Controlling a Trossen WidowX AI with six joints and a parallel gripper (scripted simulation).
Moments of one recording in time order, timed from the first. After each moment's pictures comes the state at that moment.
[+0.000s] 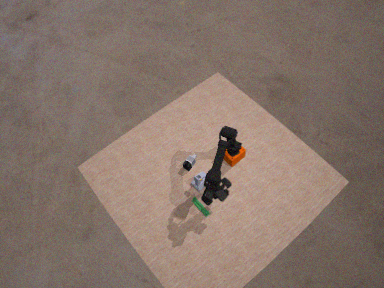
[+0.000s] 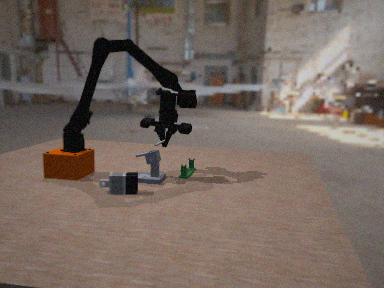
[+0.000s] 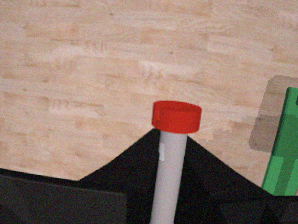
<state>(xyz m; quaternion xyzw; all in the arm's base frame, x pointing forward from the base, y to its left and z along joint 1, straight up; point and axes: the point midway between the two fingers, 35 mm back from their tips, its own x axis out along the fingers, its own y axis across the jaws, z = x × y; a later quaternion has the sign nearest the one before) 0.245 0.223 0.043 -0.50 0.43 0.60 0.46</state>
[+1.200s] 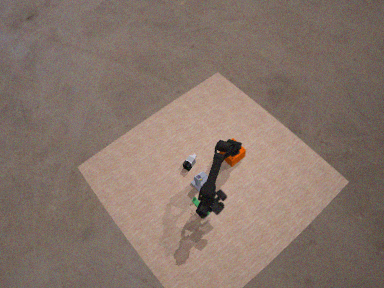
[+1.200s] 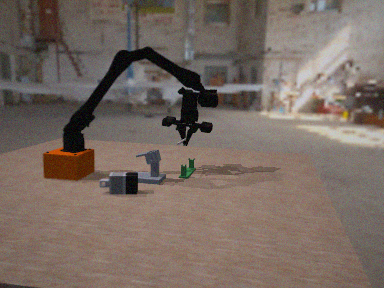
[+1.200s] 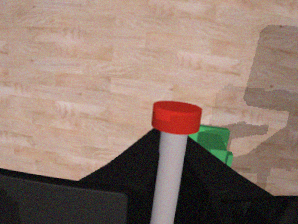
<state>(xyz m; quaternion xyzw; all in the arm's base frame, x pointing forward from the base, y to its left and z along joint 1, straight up) 0.307 0.277 0.051 -0.50 0.43 0.60 0.46</state>
